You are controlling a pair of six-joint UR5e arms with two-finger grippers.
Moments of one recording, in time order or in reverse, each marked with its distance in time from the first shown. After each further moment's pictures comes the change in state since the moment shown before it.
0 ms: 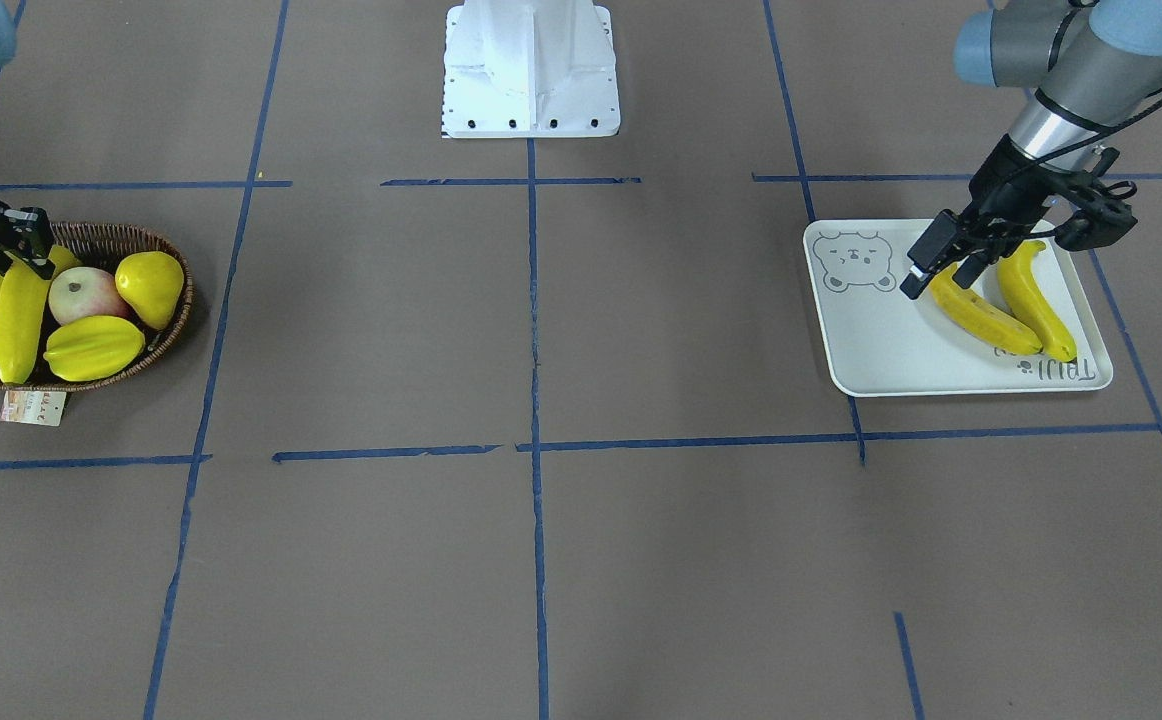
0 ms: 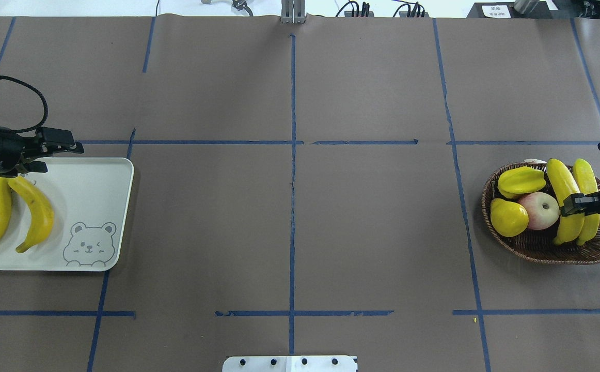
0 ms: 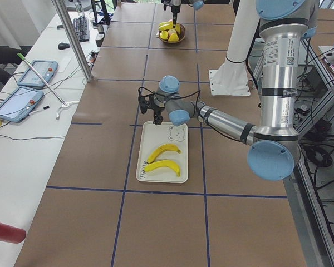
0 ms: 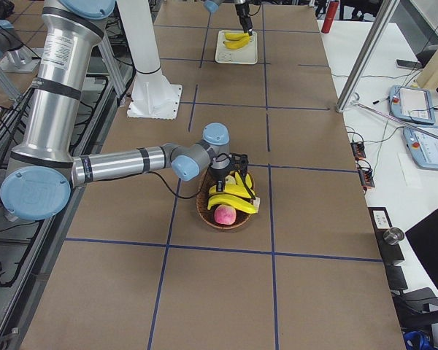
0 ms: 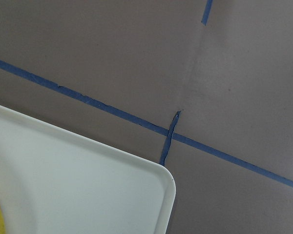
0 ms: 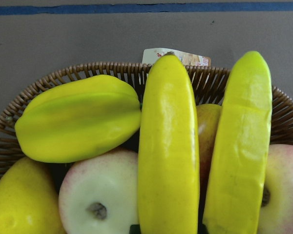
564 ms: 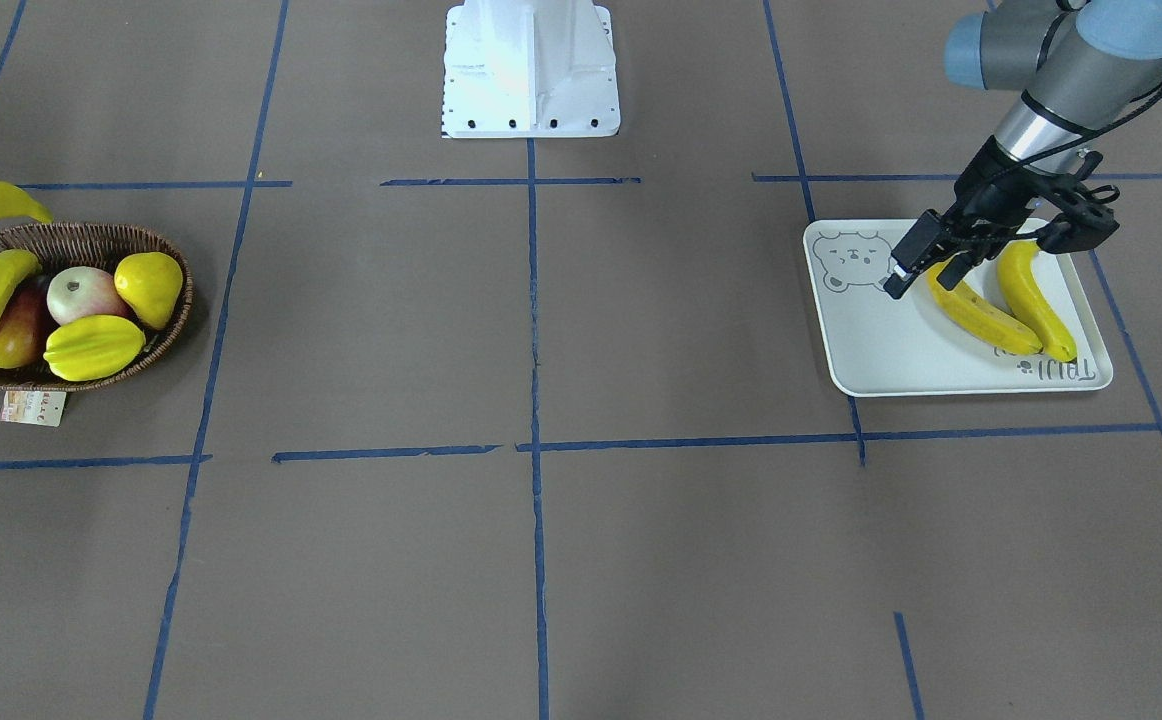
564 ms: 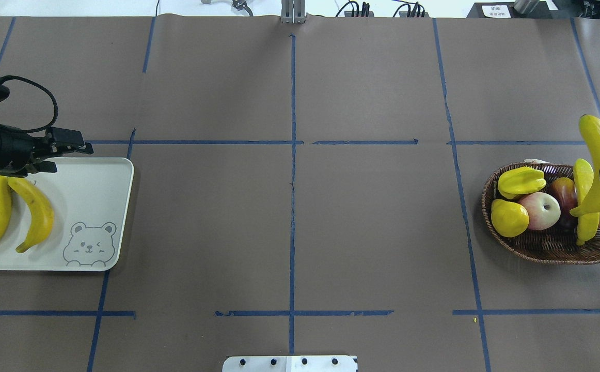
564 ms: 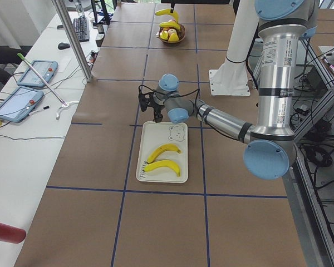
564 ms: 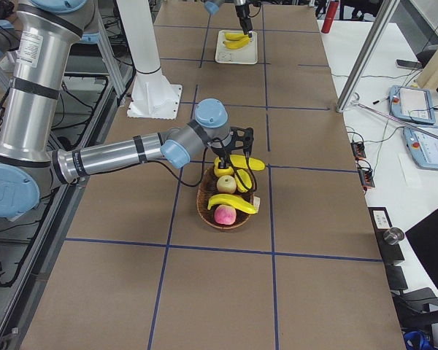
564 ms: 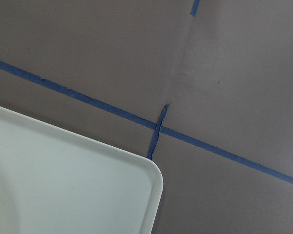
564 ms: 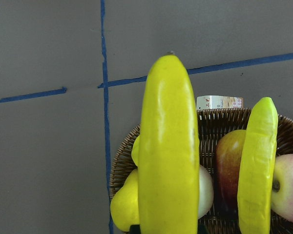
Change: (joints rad) left arm 0.015 -0.025 0.004 0.001 -0.007 -0.003; right arm 0.307 -0.015 0.161 -0.006 0.318 -0.007
